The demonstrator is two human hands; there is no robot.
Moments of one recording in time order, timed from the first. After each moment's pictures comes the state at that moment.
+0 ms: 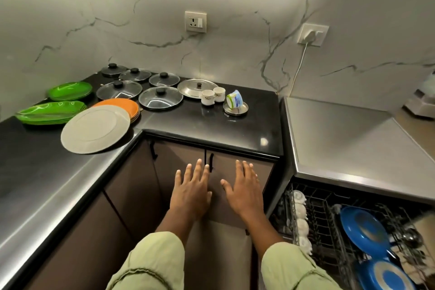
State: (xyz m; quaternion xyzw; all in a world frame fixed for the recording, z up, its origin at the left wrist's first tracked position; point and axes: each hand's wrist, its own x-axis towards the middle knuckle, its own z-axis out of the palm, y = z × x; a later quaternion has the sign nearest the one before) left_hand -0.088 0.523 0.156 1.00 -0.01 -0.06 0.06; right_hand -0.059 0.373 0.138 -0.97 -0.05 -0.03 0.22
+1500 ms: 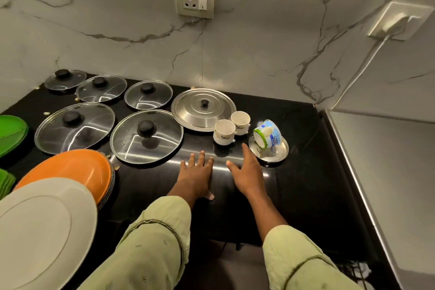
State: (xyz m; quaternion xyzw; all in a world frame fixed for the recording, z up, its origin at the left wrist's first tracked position) left_hand 0.348 0.659 0.119 0.97 -0.09 -0.24 0.01; right_hand 0.343 0.503 0.119 -0.90 0.09 0.03 0.42
